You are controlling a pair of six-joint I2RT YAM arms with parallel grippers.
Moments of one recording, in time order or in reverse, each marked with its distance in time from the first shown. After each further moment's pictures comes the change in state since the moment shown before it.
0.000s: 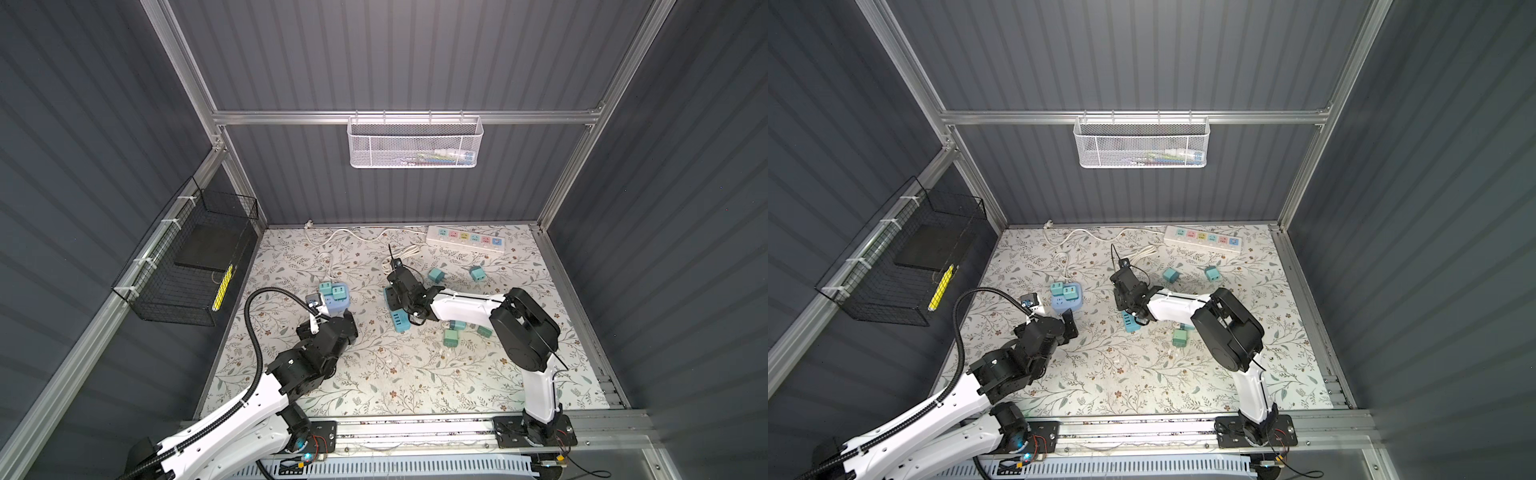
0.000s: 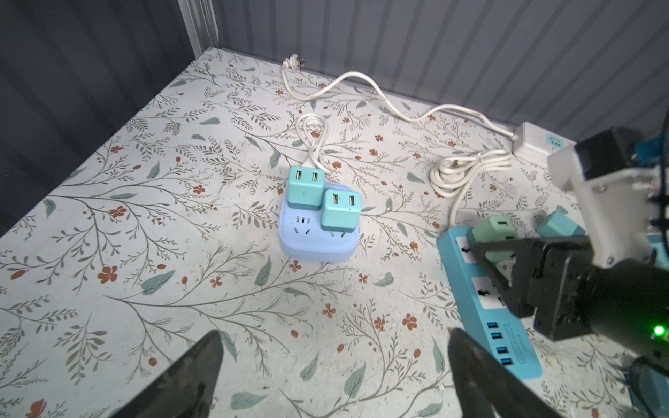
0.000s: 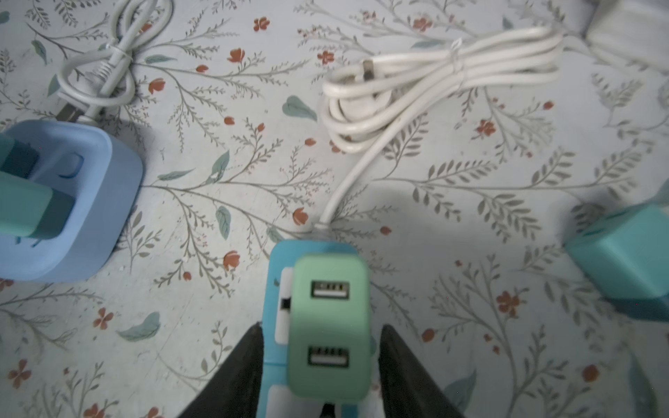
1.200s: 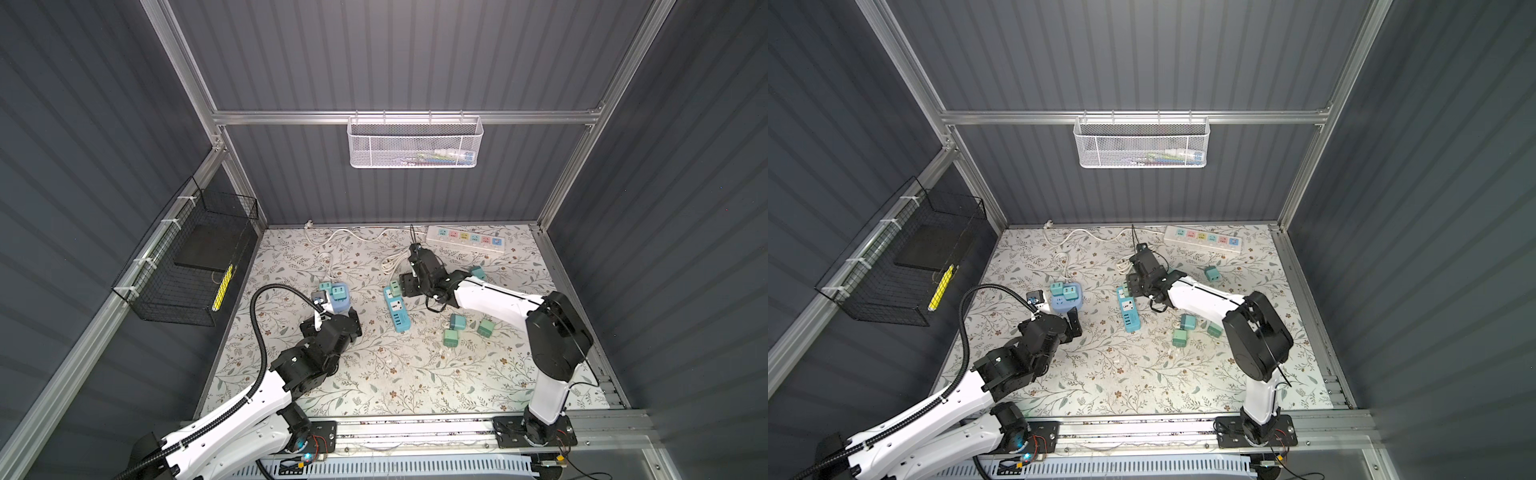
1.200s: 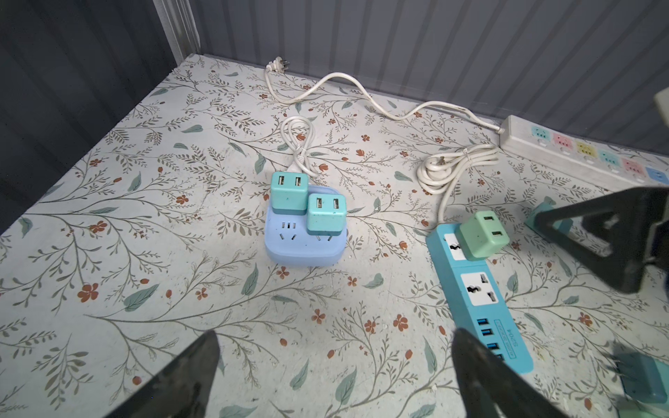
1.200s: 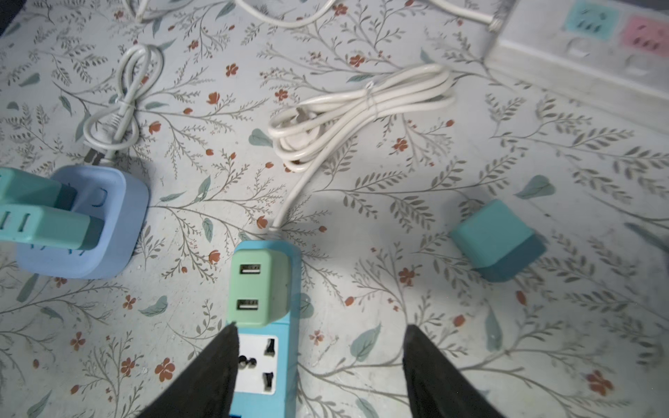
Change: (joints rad) left arm 0.000 0.068 0.001 0.069 0.050 0.057; right arm -0.154 -0.204 0.000 -0.163 -0.089 -0.016
